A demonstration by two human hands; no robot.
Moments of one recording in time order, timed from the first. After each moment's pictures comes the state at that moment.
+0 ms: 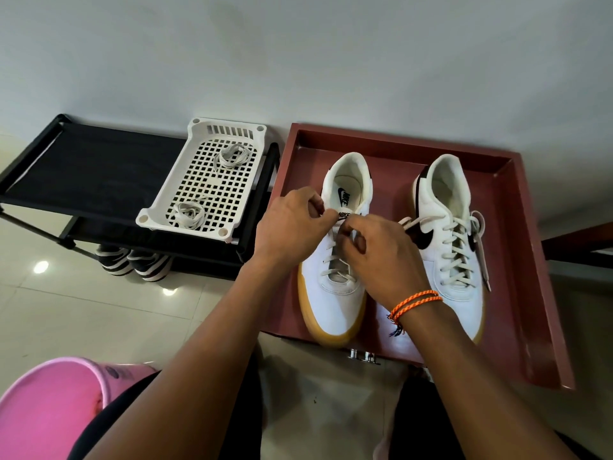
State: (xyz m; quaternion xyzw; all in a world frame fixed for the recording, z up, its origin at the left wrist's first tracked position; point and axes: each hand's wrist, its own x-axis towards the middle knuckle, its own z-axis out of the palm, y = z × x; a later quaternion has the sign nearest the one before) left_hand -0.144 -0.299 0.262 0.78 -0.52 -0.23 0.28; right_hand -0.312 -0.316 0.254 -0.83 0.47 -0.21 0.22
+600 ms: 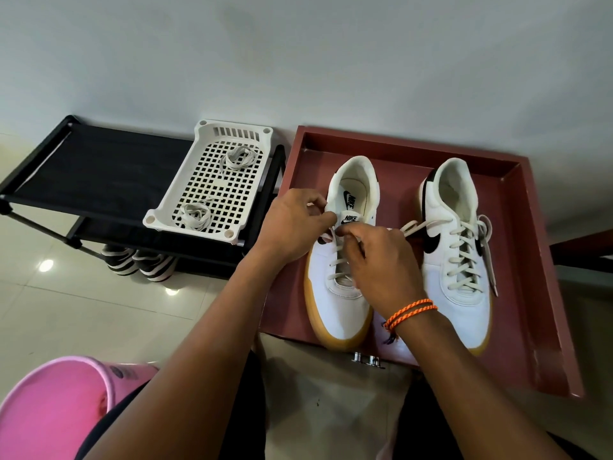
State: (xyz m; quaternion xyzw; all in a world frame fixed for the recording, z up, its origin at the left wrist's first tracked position) left_hand -0.130 -0.299 0.268 0.73 -0.49 -0.34 0.32; right_hand -0.301 -0.308 0.253 -0.80 0.50 -0.21 0.25
